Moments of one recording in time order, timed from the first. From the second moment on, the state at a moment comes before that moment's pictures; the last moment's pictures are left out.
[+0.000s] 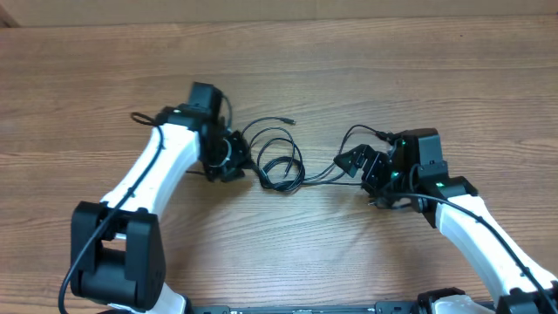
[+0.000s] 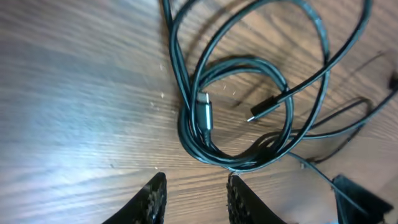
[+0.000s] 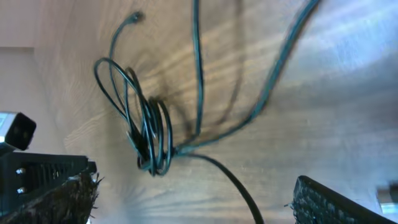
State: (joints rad) left arm -0.23 1.74 1.22 -0.92 0.42 -0.70; right arm 0.17 1.33 0.68 -0.35 -0.53 0.81
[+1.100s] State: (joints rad) left arm -0.57 1.74 1.06 -0.68 0.05 -1.36; right arm 0.17 1.33 0.68 -0.63 -0.49 0.78
